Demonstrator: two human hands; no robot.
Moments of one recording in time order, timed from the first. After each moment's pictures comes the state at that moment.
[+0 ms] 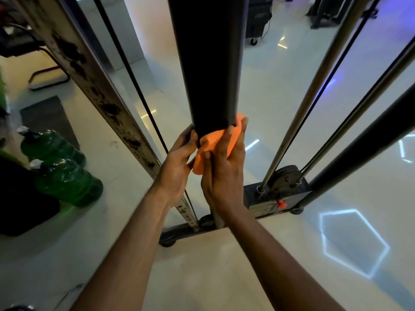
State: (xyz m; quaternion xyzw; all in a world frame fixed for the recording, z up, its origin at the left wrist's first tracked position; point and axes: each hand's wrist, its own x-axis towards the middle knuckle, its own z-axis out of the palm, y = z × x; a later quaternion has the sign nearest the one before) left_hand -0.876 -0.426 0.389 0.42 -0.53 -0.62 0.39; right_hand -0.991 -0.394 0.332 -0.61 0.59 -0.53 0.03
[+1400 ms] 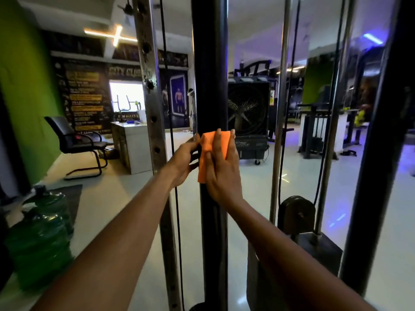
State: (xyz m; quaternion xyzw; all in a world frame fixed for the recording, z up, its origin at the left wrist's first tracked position) left_hand -0.888 -0.439 0.237 0.34 -0.63 -0.48 0.50; right_hand -1.024 -0.408 0.176 -0.68 0.47 -0.56 -0.06
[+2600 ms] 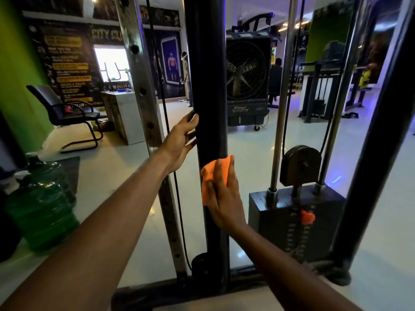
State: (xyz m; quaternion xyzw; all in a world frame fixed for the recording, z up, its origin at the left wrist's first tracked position) left_hand -0.884 -0.444 0.136 0.32 -0.62 -0.51 0.50; right_hand -1.027 -0.382 -0.035 -0.69 0.52 -0.50 0.03
